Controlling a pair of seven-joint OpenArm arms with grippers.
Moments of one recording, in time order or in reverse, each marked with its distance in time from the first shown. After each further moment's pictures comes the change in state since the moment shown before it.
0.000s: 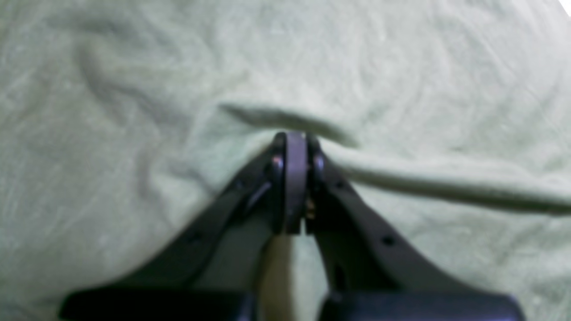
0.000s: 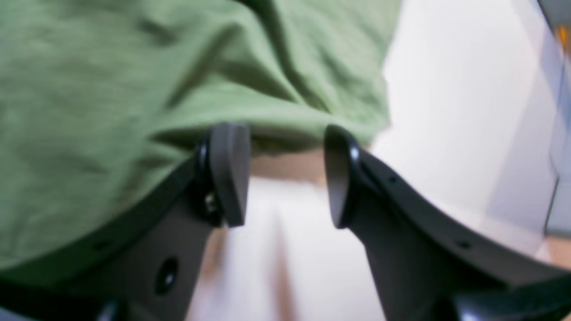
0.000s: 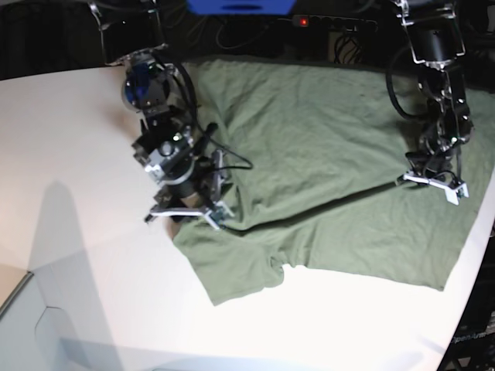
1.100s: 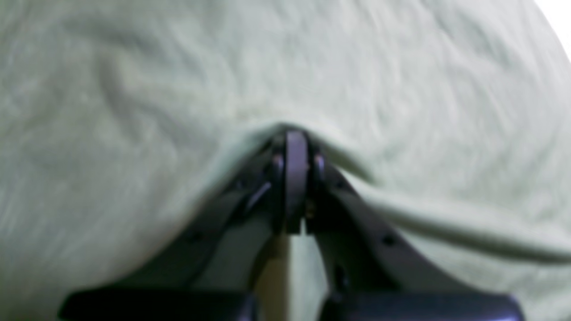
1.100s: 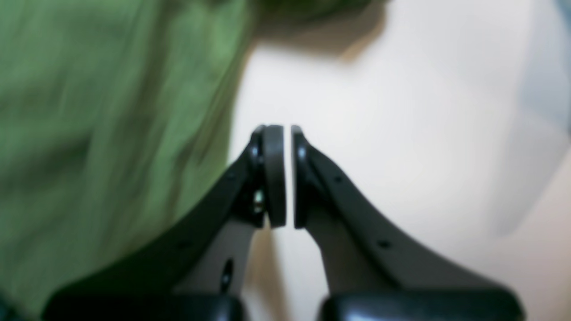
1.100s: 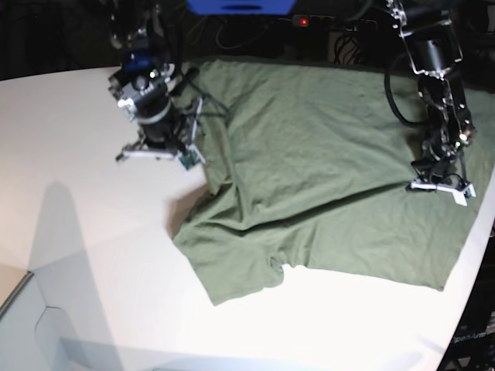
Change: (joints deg) left arm -3.9 1.6 -4.5 -6.3 -0.2 -0.4 -3.5; right arm -19.8 -0.1 5.4 15.8 -0.3 1.5 -1.1
